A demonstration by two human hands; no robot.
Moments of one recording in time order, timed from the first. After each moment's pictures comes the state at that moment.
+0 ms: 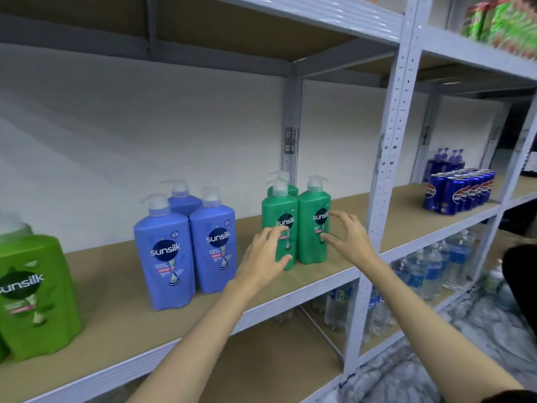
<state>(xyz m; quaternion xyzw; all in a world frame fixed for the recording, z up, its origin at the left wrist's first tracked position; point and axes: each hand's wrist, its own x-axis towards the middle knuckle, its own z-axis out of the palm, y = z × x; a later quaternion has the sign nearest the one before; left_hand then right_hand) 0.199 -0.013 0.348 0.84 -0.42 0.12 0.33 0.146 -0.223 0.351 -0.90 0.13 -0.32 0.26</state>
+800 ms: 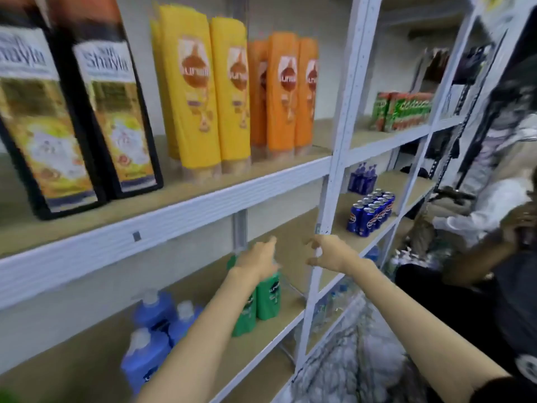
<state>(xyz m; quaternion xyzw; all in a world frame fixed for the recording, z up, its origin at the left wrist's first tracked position) 0.201 -0.060 0.639 0.87 -0.47 -0.07 0.14 0.096 -0.213 0.640 -0.96 0.25 -0.03 0.16</state>
